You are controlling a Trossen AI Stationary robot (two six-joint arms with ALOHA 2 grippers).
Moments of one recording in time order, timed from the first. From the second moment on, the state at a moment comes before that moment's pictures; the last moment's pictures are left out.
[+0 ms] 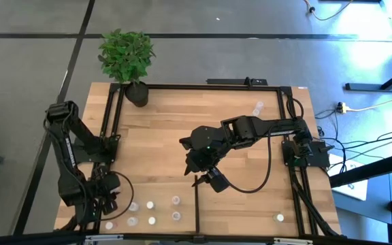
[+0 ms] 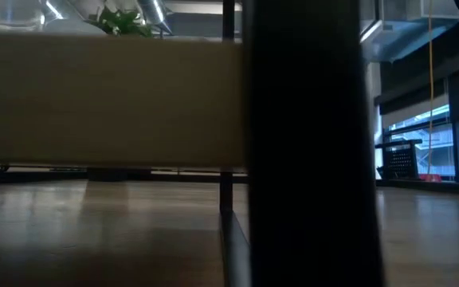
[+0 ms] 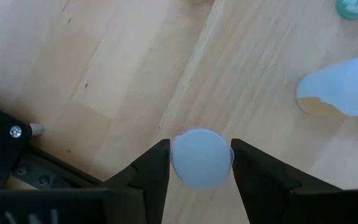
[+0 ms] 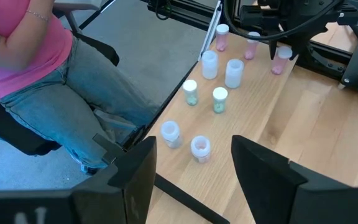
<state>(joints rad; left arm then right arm) -1.29 1.40 0.94 -1.14 -0.38 -1.82 0.24 2.02 2.33 -1.05 -0.39 -0.16</state>
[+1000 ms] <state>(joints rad) -1.29 1.20 0.95 -1.17 -0.37 -1.79 0.24 2.02 2.33 -1.05 -0.39 -0.16</state>
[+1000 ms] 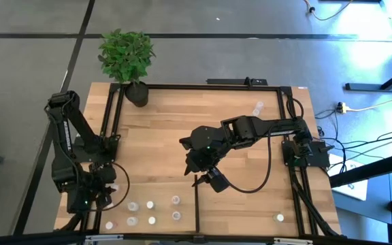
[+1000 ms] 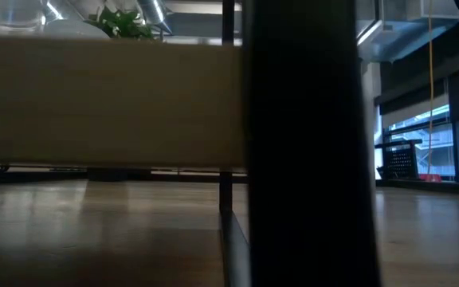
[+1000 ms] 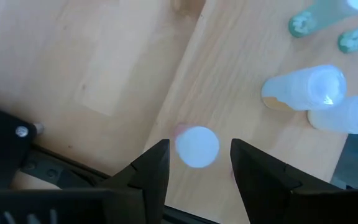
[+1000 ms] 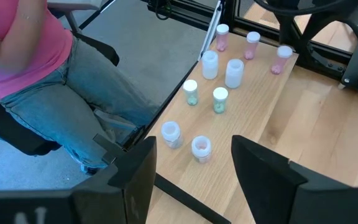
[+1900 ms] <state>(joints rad) -1.29 0.93 0.95 -1.20 -0.78 -1.54 0.24 2.02 2.33 -1.05 -0.39 -0.16</state>
